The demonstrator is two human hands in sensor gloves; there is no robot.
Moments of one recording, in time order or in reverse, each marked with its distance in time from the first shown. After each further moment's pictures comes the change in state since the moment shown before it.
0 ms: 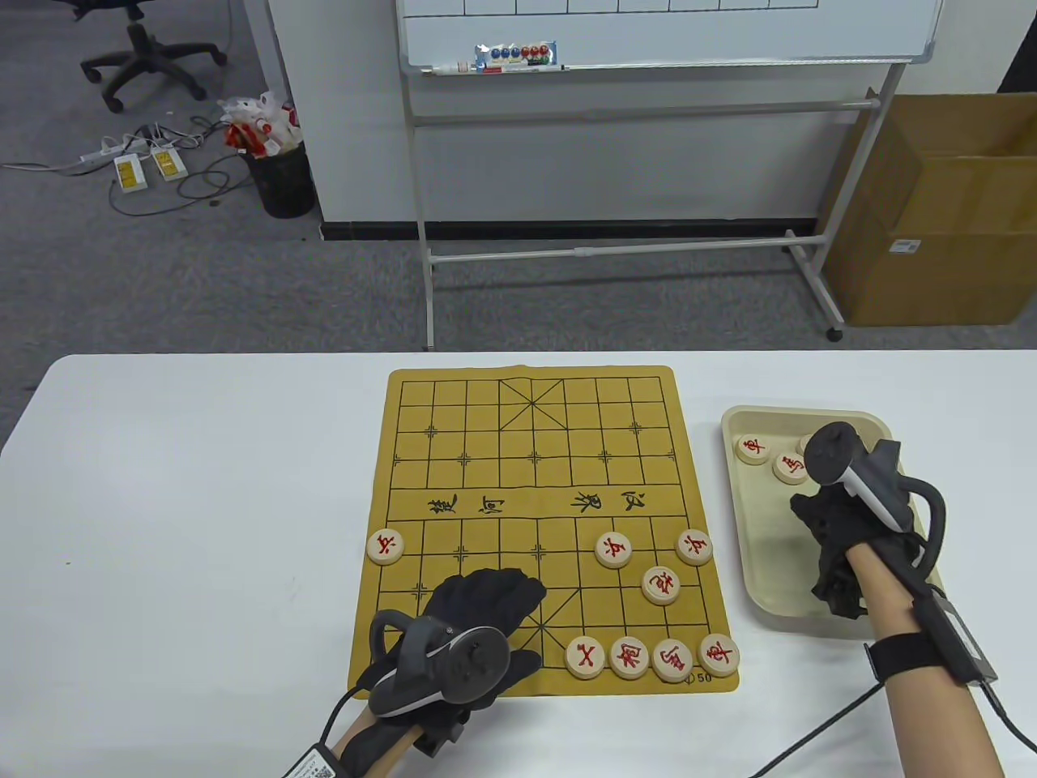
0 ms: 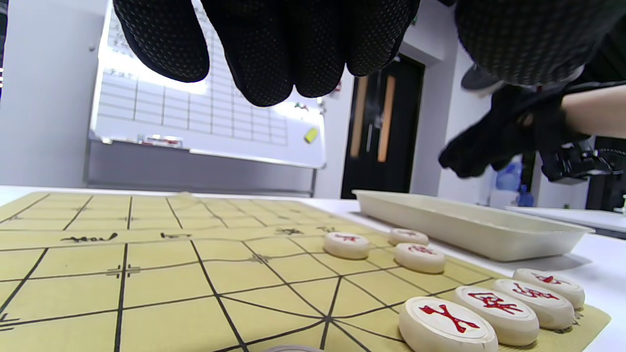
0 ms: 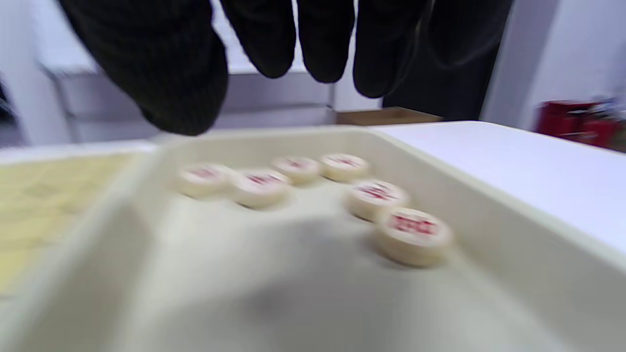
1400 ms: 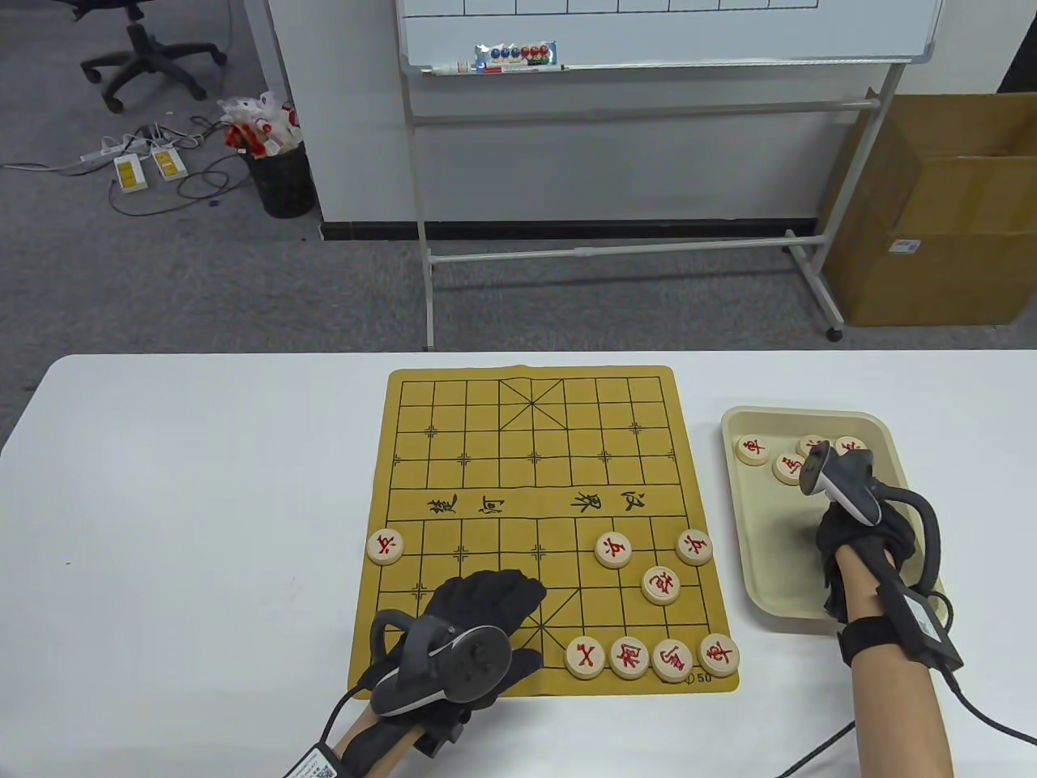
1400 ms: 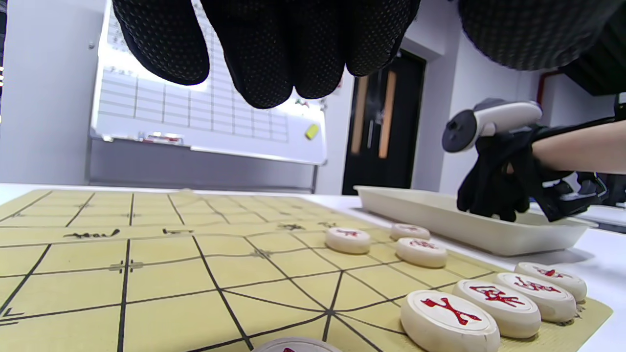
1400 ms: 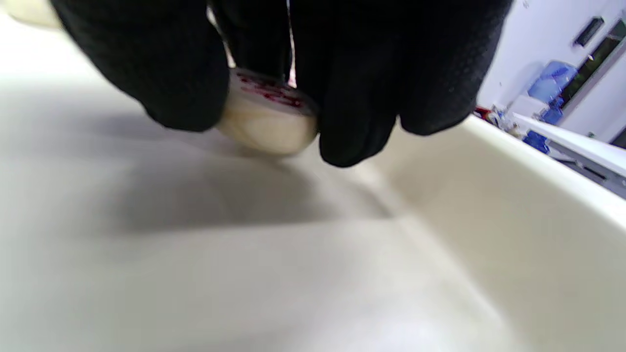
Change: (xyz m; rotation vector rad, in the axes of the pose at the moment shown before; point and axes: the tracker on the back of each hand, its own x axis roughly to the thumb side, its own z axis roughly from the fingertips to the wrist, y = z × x) left_hand 0.001 -0.001 -0.001 -0.010 0.000 -0.008; right_hand 0.003 0.042 -0.021 0.078 0.124 0.195
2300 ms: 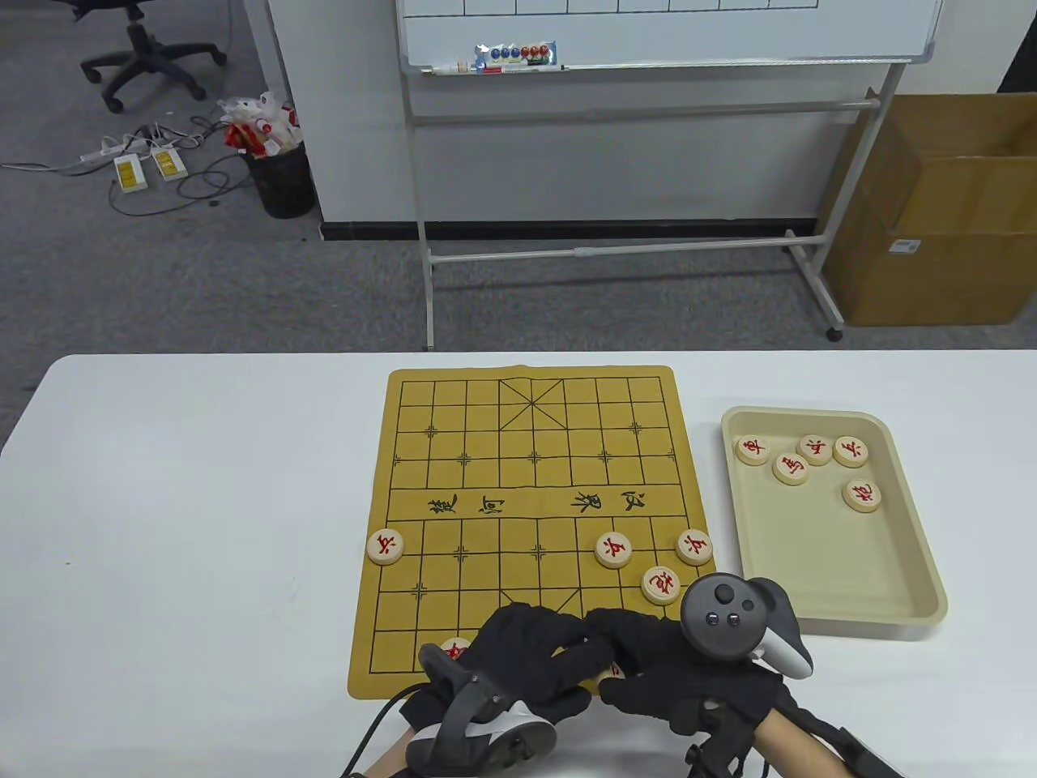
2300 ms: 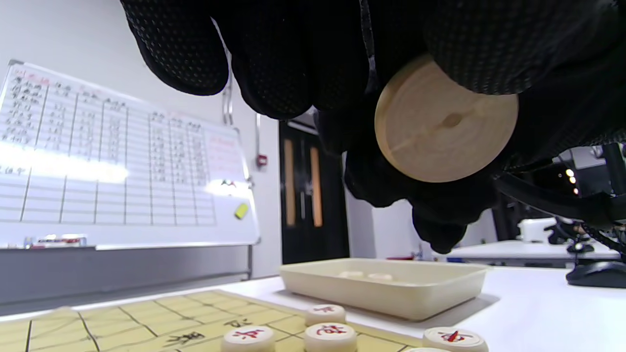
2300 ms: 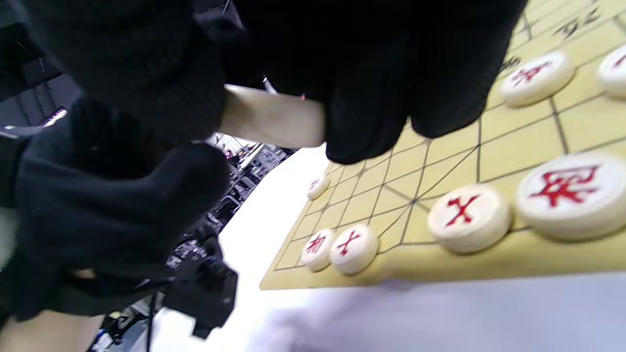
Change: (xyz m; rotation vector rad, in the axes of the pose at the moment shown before) left_hand 0.065 0.009 0.021 0.293 -0.251 -0.071; right_hand 0.076 -0.015 0.264 0.207 -1.236 -0.805
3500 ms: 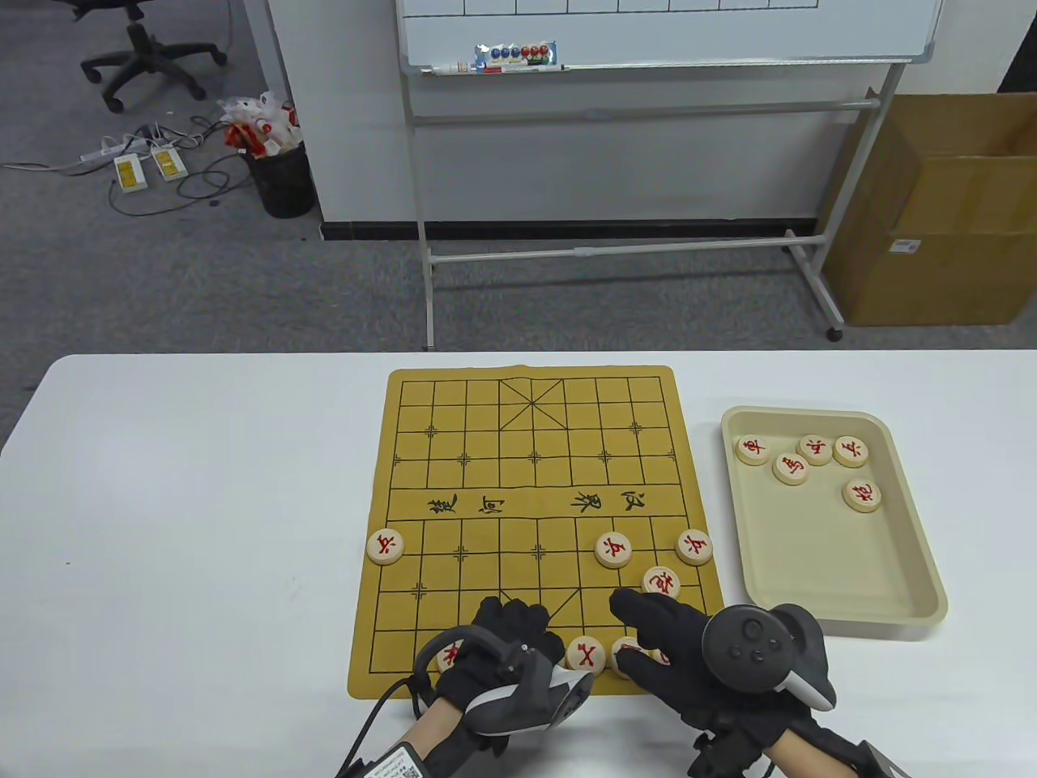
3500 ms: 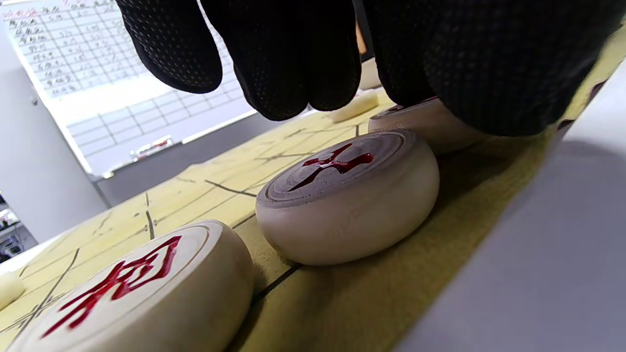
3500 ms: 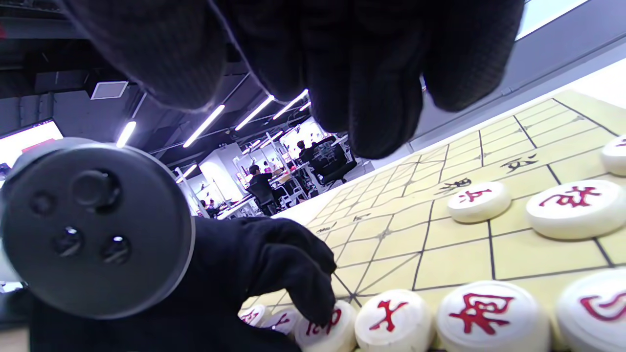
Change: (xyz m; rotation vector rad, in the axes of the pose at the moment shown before) left_hand -0.014 -0.094 -0.011 -0.541 0.069 -0.409; right_hand -0.006 -0.011 0.021 -0.291 -0.002 0.241
